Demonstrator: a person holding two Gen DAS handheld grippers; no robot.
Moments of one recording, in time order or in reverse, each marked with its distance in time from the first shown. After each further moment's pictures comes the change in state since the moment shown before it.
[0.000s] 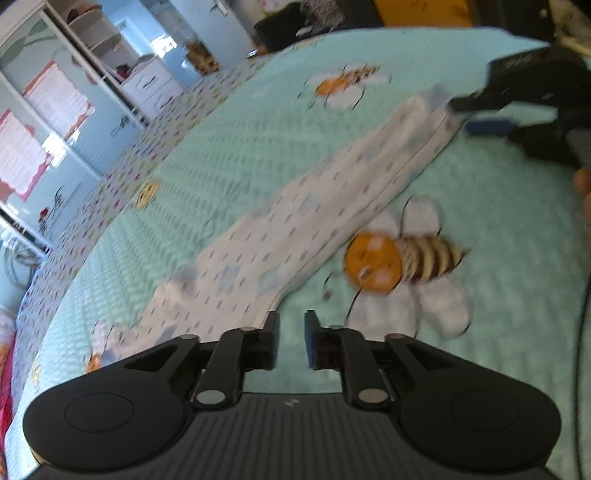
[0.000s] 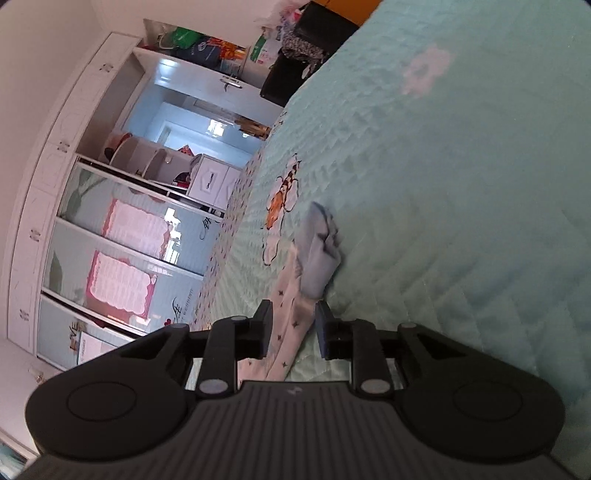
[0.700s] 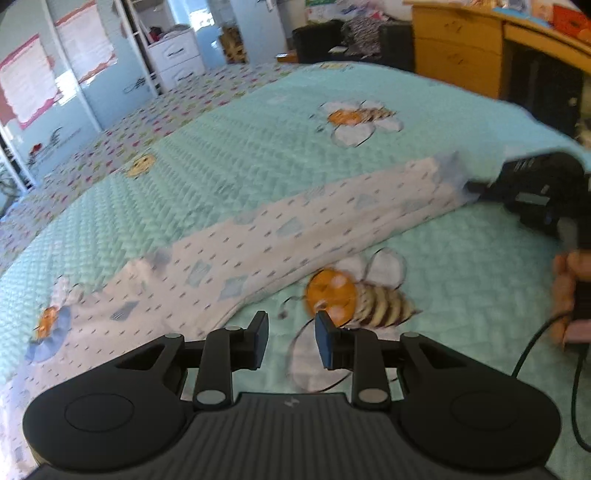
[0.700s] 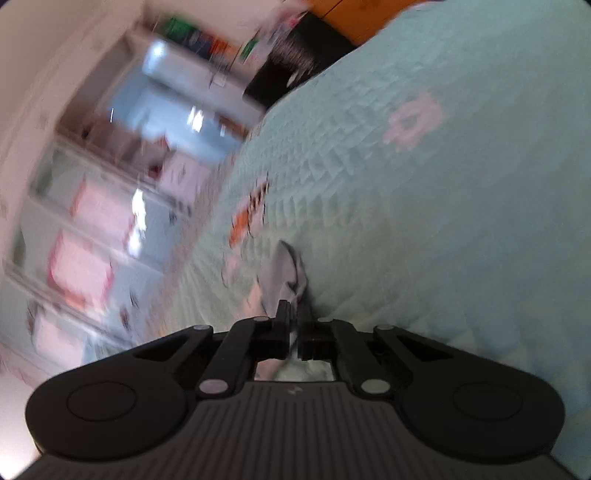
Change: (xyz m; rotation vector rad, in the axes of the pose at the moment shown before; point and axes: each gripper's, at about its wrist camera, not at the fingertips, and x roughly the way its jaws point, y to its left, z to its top) left arm -0.017 0.007 0.009 -0.277 -0.026 -0.130; right arm 0.006 -0.002 0.031 -0.142 0.026 -0.135
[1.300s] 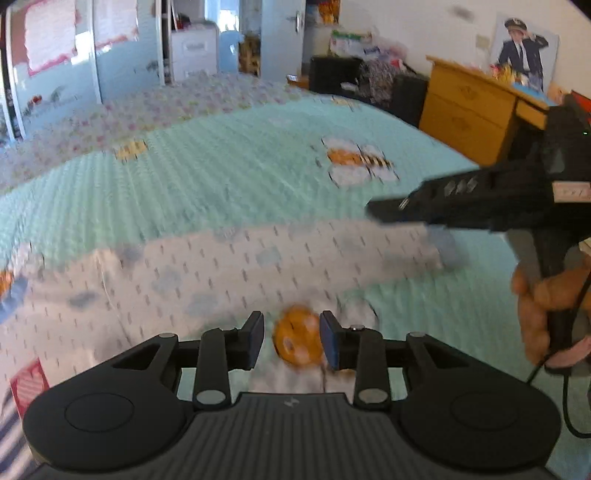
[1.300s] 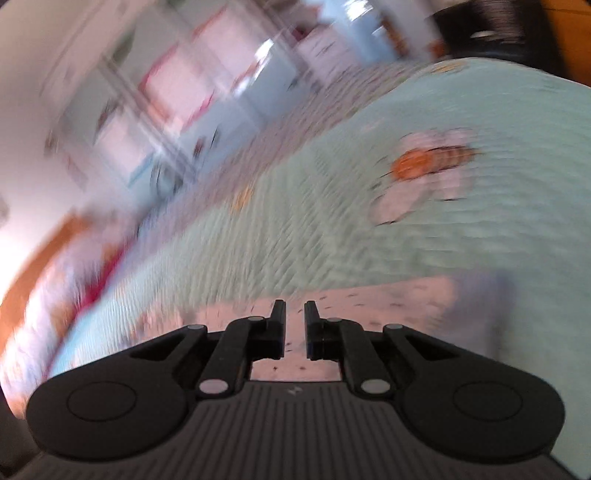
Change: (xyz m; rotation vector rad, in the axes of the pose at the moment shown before) left arm 0.016 0.025 0.007 -0.218 -0.099 -0.098; right arm 0.061 0.117 0.016 -0.595 0.379 0.229
